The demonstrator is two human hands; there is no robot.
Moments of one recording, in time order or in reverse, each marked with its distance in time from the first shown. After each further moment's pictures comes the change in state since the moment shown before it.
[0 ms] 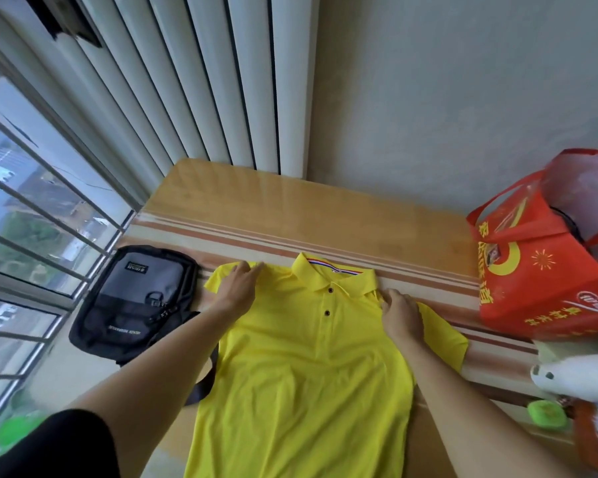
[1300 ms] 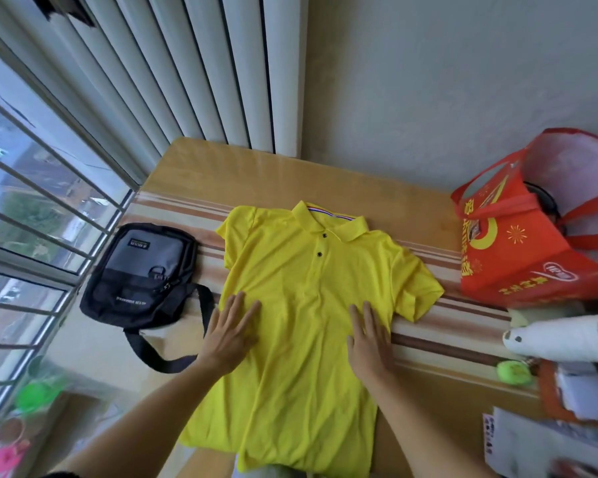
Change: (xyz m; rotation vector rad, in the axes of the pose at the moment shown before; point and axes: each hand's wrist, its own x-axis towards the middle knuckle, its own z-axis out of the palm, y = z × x) left_hand -0.146 -0.023 0.081 0.067 -0.079 0.127; right_hand -0.122 0.034 0.052 -0.230 -0.117 -0.252
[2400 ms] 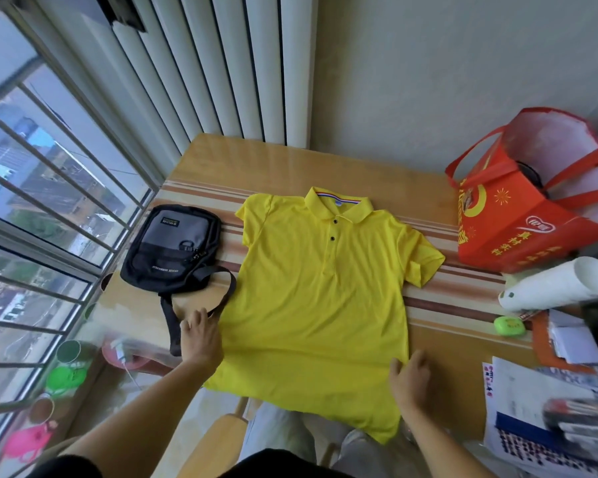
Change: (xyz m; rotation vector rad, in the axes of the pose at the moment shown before) left_hand -0.113 -0.021 -0.026 0.404 -0.086 -0.392; right_hand -0.139 0.031 0.033 0.314 0.217 0.649
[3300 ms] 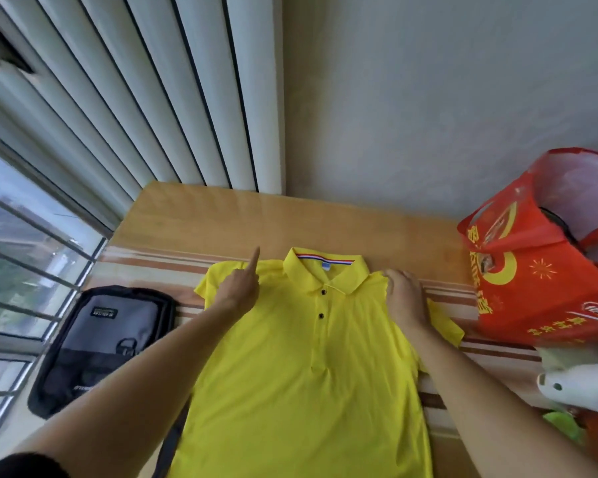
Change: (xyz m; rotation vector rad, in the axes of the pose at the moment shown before) left_hand 0.271 0.110 -0.168 -0.582 0.142 0.270; right_hand 0.264 -0.230 -0.023 0.023 0.106 -0.532
